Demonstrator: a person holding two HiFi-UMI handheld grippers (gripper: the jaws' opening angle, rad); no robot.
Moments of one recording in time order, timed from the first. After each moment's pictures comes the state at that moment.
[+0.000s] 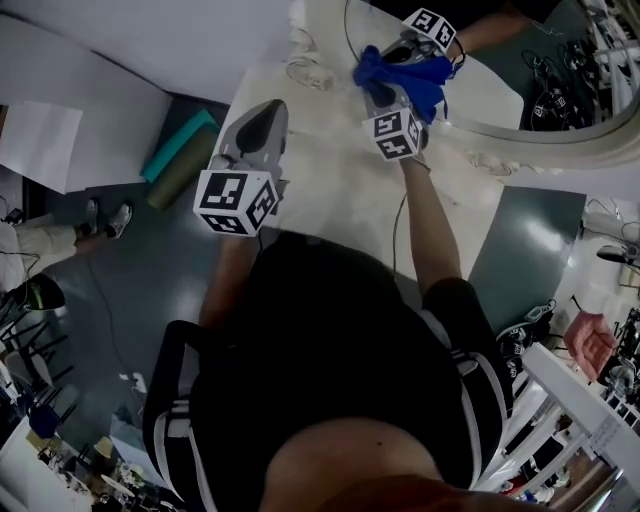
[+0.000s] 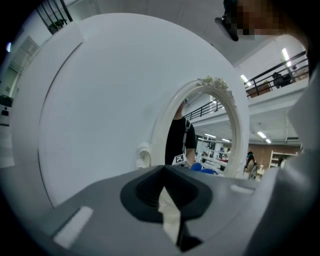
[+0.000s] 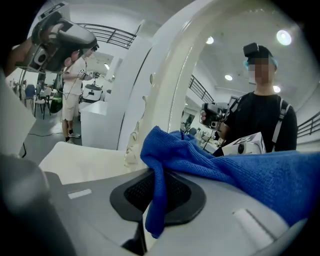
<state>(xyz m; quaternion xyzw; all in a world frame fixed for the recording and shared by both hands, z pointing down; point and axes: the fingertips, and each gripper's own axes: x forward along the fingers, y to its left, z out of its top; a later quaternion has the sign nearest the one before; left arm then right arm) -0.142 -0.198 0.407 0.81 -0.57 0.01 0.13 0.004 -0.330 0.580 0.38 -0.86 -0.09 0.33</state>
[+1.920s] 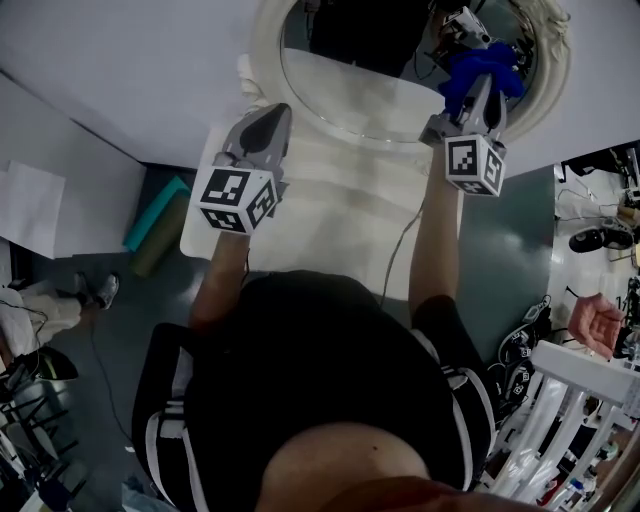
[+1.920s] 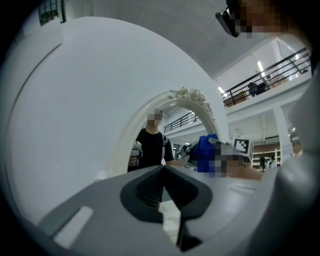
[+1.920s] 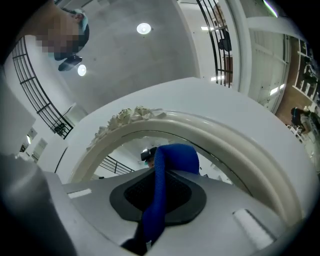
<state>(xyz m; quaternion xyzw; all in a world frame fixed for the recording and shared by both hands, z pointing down) -0.057 -0.228 0.338 0.88 -0.48 -0.04 0.06 0.261 -0.281 0.236 0.66 -0.69 -0.11 -0.26</state>
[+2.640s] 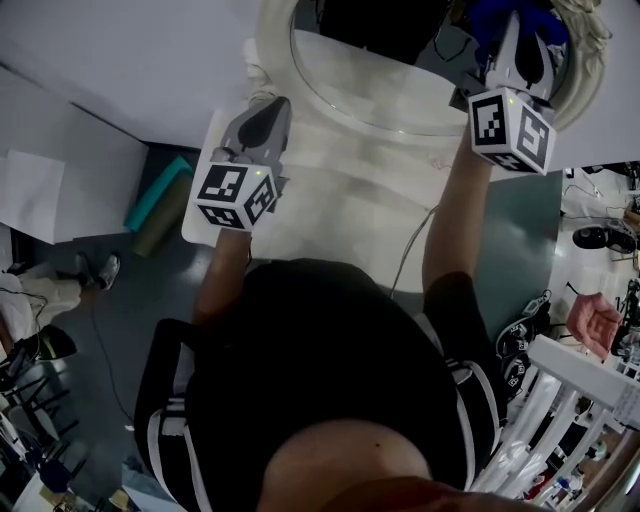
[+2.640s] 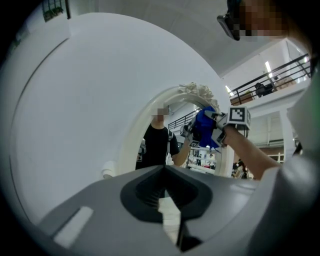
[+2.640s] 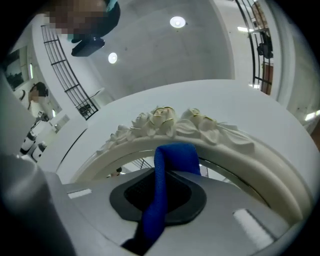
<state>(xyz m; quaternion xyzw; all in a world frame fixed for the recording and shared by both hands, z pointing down) -0.073 -0.229 0.357 0.86 -0.49 -0.03 0.09 0.181 -0.299 0.130 0.62 -0.74 -0.22 -0.14</state>
